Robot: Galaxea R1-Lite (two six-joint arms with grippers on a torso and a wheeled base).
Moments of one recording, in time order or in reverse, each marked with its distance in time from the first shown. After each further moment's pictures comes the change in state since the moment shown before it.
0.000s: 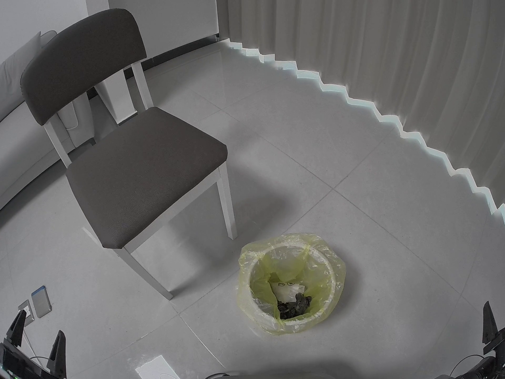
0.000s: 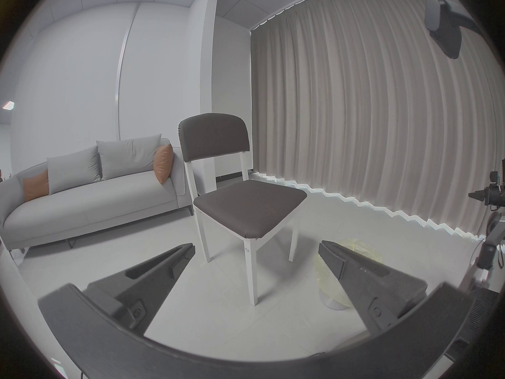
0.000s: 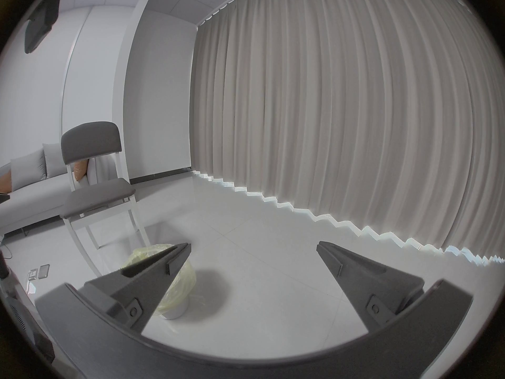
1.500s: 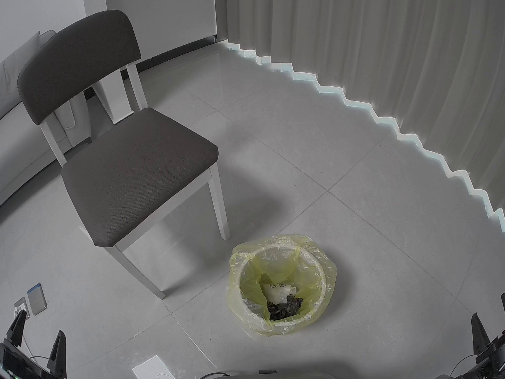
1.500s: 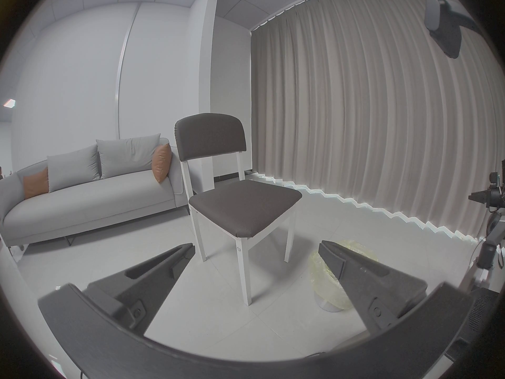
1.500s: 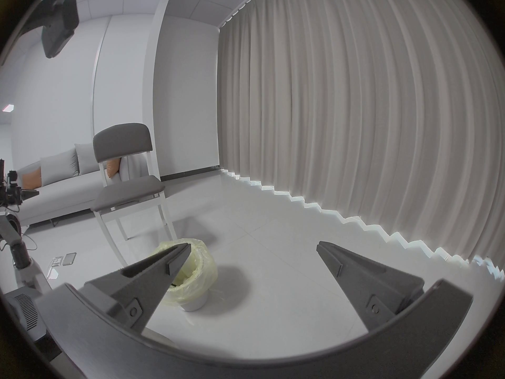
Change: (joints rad) left arm 0.001 0.001 0.000 0.000 0.000 0.000; right arm 0.001 0.001 0.009 0.005 0.196 0.002
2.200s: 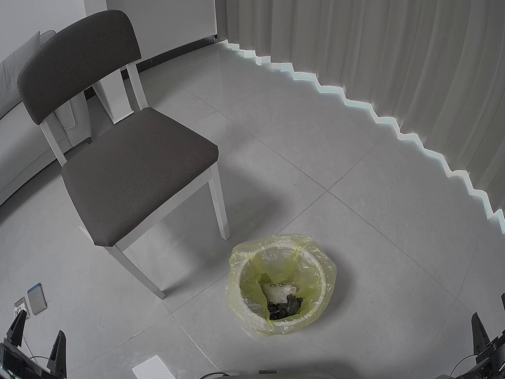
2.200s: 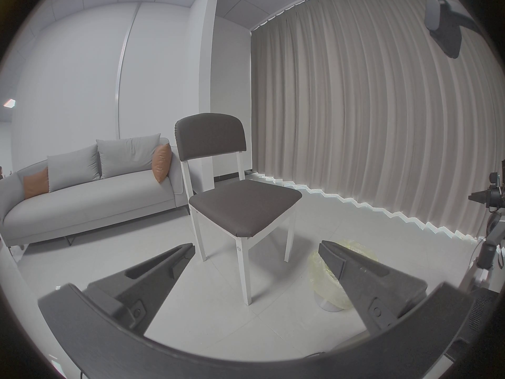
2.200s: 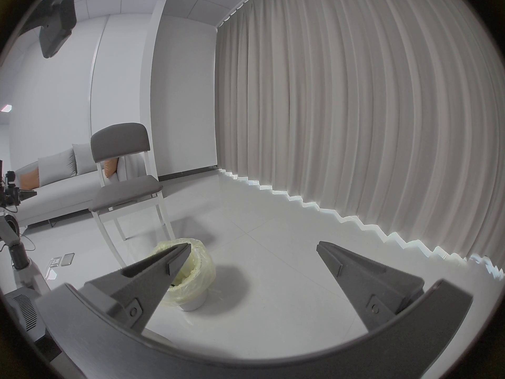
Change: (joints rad) left arm 0.000 0.001 0.000 0.000 0.000 0.000; right arm 0.000 0.001 0.000 0.000 -0.009 -0.001
